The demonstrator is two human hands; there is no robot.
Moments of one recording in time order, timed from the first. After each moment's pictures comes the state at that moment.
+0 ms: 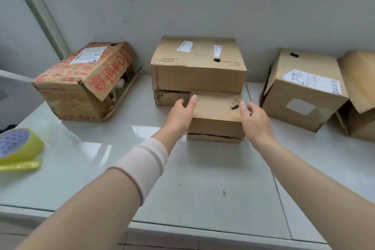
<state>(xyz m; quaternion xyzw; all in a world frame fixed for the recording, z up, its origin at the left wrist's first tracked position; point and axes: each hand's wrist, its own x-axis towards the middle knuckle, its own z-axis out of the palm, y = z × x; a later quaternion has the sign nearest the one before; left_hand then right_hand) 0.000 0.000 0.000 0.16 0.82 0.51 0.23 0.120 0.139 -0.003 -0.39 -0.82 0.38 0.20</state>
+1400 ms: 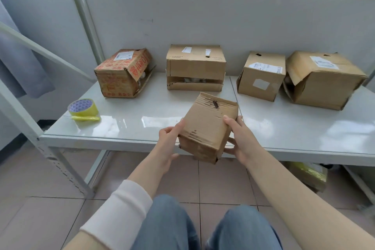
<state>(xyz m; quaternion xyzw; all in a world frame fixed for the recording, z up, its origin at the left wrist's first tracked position) 0.211 -0.202 0.022 0.05 0.65 0.68 0.33 0.307 -0.047 0.035 -0.32 -0.54 0.76 0.15</state>
